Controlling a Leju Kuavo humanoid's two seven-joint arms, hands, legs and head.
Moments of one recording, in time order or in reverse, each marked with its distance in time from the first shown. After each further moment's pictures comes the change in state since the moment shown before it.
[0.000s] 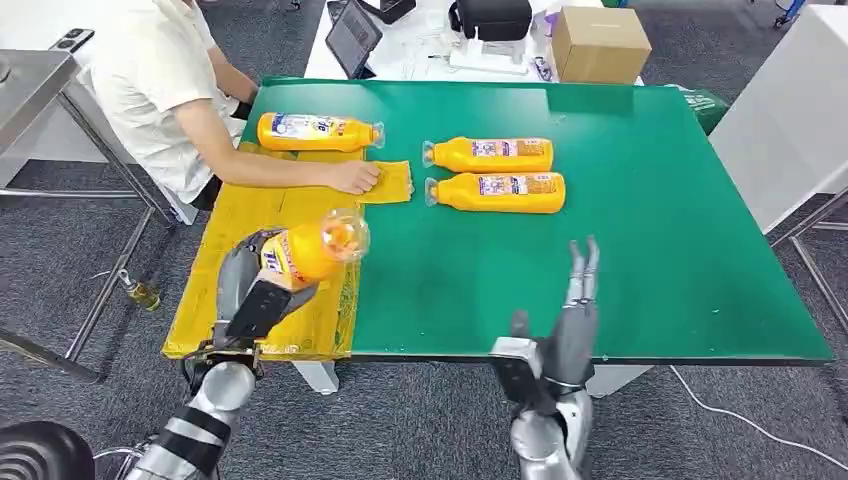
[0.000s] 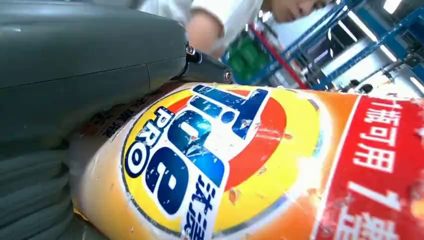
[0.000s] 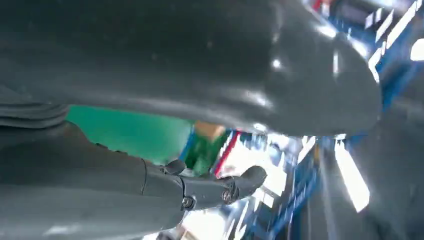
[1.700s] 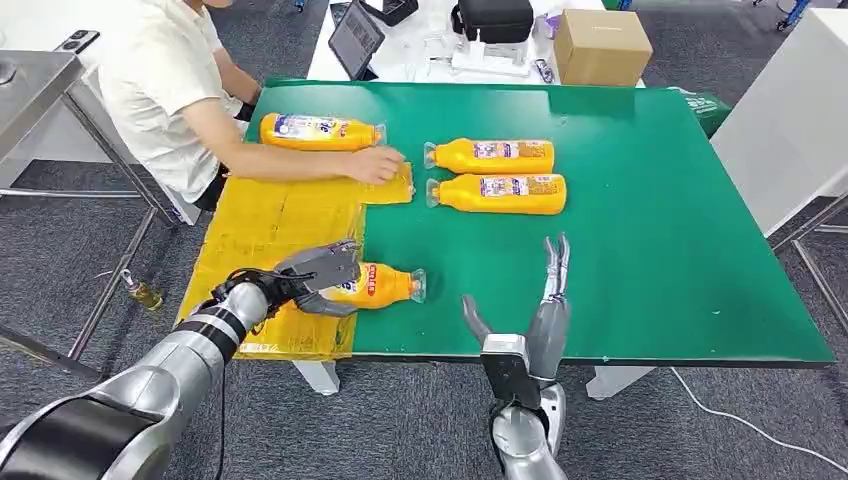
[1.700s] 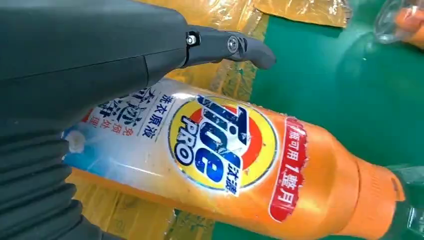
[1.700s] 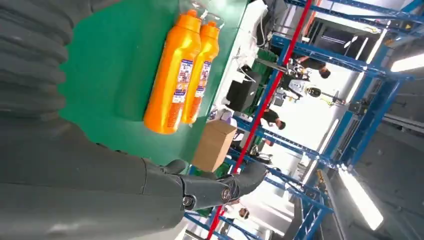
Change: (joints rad) left arm -0.493 -0.072 -0.005 0.795 -0.246 -0.769 -0.028; right arm -0.041 -0.034 0.155 0.115 -0.163 0.002 -0.002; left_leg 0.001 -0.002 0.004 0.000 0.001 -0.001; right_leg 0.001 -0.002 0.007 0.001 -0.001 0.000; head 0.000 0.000
